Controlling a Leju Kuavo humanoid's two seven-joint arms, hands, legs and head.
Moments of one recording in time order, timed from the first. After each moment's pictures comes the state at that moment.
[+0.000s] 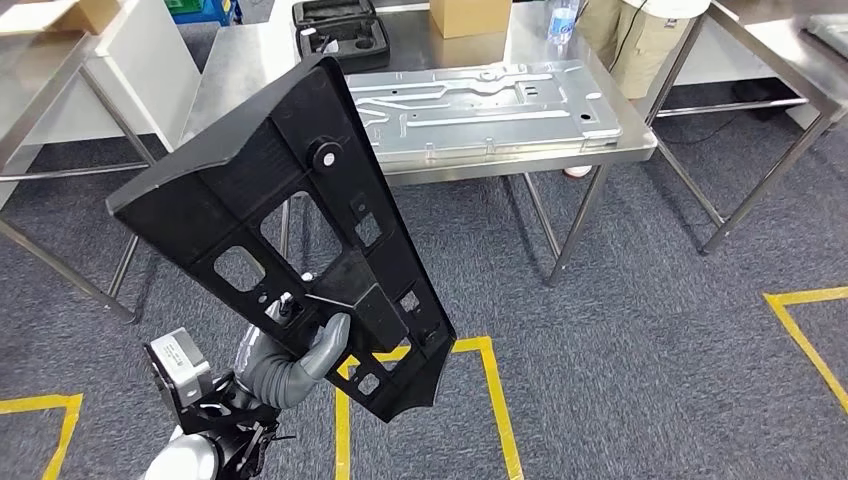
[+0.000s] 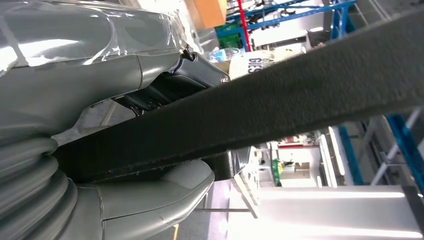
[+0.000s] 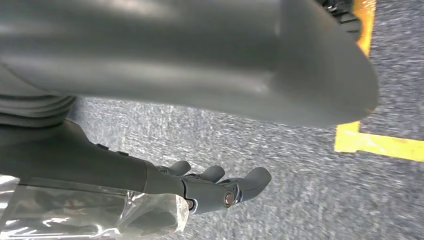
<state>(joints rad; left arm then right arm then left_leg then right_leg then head) -0.38 0.18 -0.88 -1.84 0.41 0.23 -0.21 -0.11 -0.09 1.15 -0.21 -0.96 -0.23 -0.10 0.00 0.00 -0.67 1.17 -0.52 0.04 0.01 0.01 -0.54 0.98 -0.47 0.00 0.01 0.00</state>
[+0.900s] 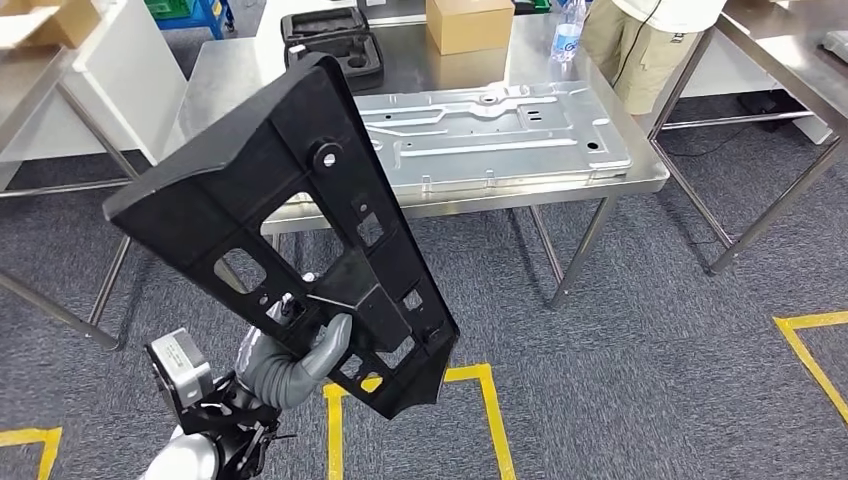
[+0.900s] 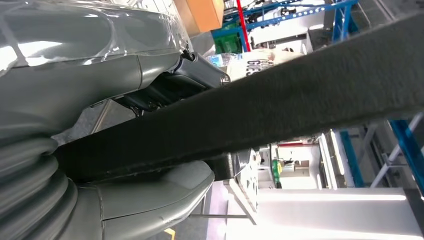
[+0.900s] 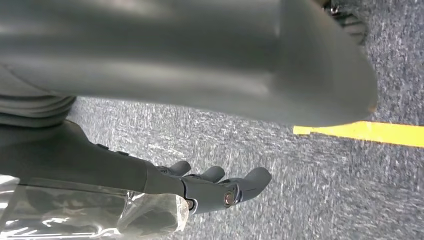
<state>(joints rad) -0.38 0.18 -0.88 -1.84 0.41 0.23 -0.21 -0.11 -0.09 1.15 -0.21 -0.95 -0.23 -0.09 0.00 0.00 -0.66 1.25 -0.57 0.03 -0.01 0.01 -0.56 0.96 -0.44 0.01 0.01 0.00</state>
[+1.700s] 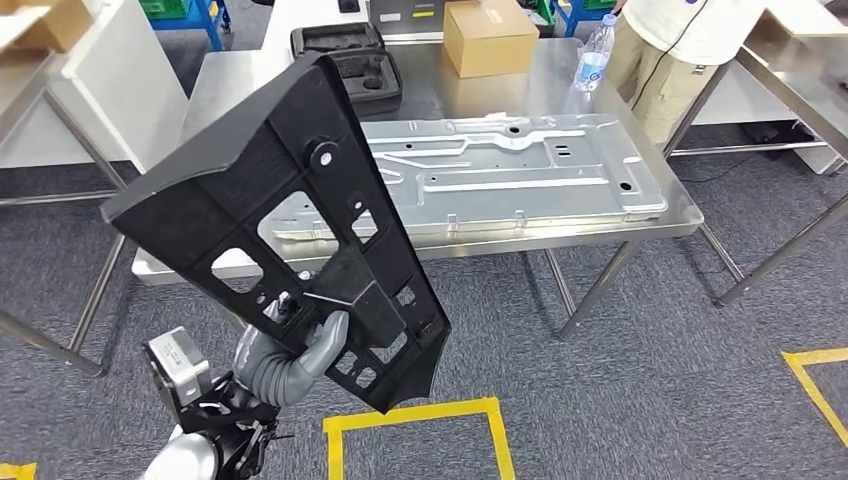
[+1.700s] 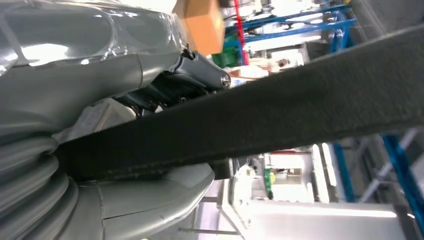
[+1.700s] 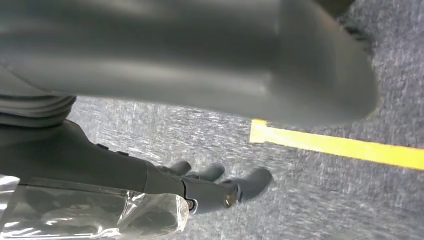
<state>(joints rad) -0.38 0.18 -0.88 -1.84 0.41 0.23 -0.21 -0.11 -0.09 1.15 -0.21 -0.96 -0.22 -0.10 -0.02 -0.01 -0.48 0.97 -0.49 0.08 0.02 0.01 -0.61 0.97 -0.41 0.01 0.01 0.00</state>
